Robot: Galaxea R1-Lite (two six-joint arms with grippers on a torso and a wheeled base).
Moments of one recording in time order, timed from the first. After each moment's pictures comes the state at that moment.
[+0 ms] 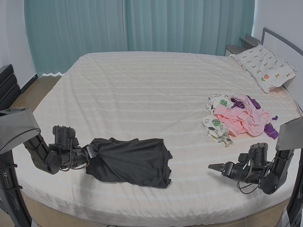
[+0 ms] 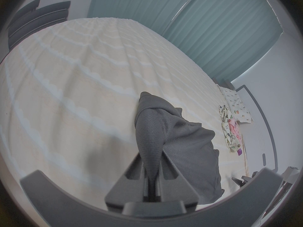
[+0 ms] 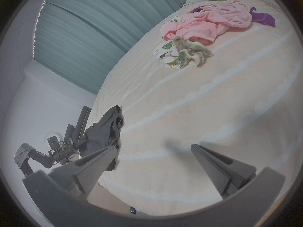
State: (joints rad) left arm -0.09 2.15 -0.67 -0.78 -0.22 -0.55; right arm 0.22 2.18 -0.26 -1.29 0.30 0.65
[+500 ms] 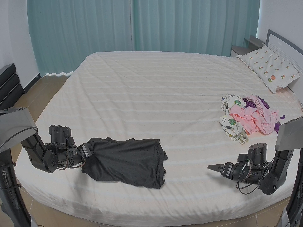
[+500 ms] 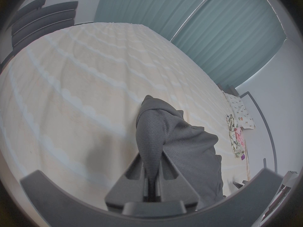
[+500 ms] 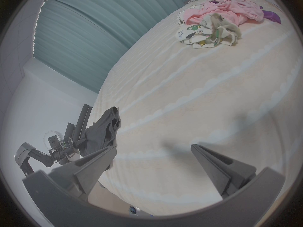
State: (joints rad) left arm -0.05 2.15 -0.67 -0.78 -0.22 -0.55; right arm 0.23 2.18 -0.26 -1.29 0.30 0.65
